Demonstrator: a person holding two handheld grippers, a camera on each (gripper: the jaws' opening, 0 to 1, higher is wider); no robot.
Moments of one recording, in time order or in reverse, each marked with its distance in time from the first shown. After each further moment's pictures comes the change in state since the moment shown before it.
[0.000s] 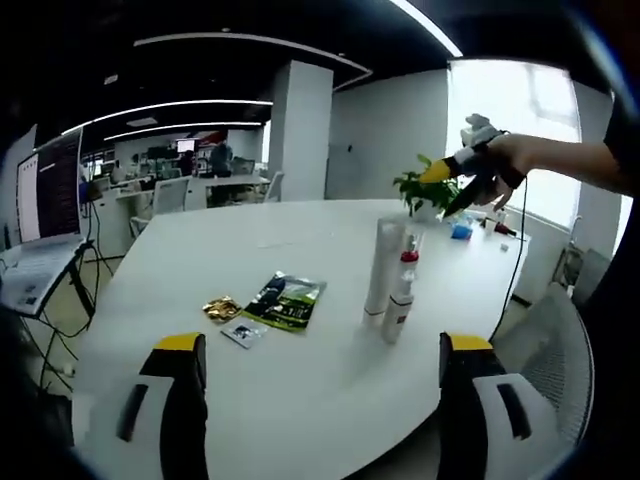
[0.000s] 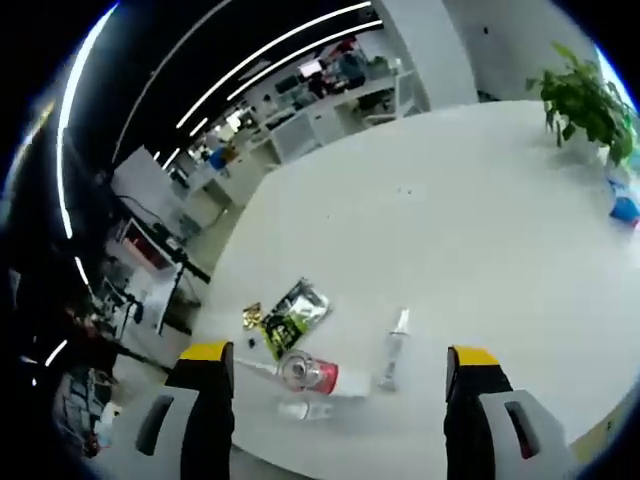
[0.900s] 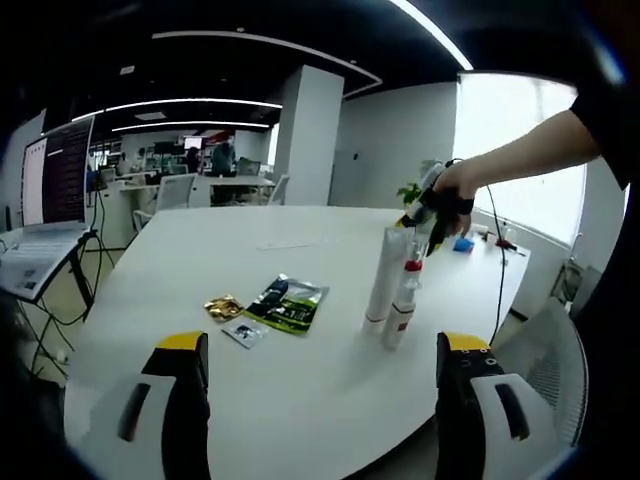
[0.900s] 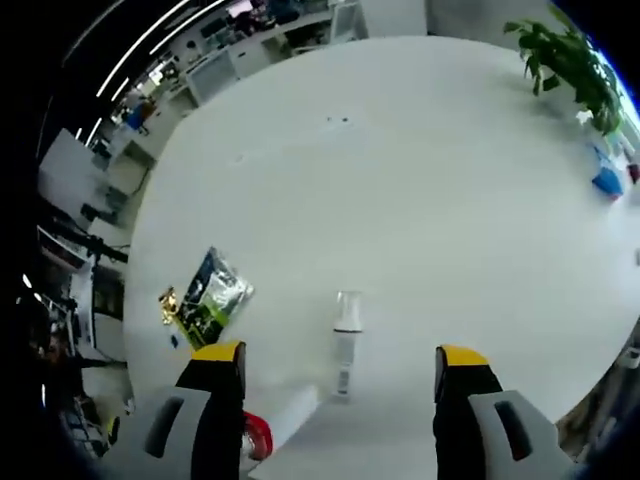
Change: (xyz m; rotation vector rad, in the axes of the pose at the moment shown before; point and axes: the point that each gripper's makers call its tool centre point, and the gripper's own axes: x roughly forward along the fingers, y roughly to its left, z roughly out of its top) left arm 0.000 0.009 -0.003 -0.051 -0.015 0.000; right arm 0.098 -0.065 -0.015 0.068 0.298 -0.335
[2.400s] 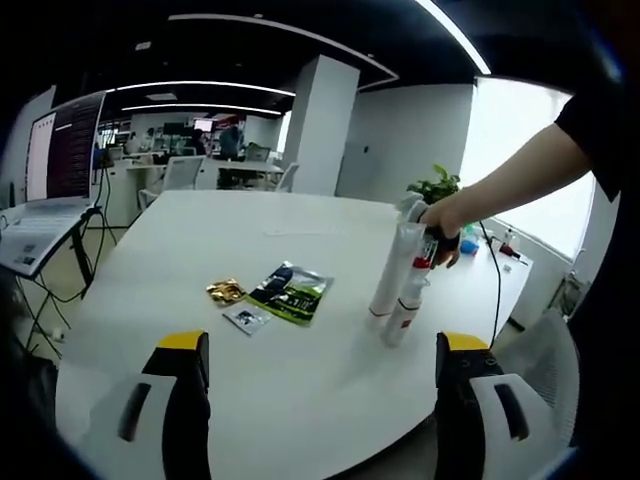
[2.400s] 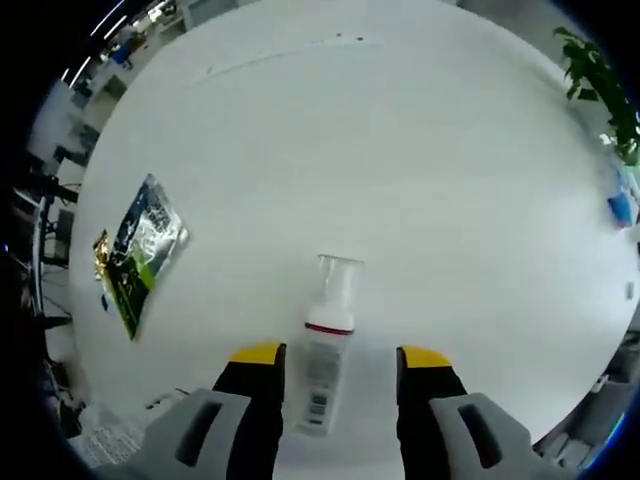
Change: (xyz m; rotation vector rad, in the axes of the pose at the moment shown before) left arm 0.005 0.001 -0.004 -0.071 0.045 0.013; right arm 0.075 -0.014 -0.041 -0.131 0.183 -0.130
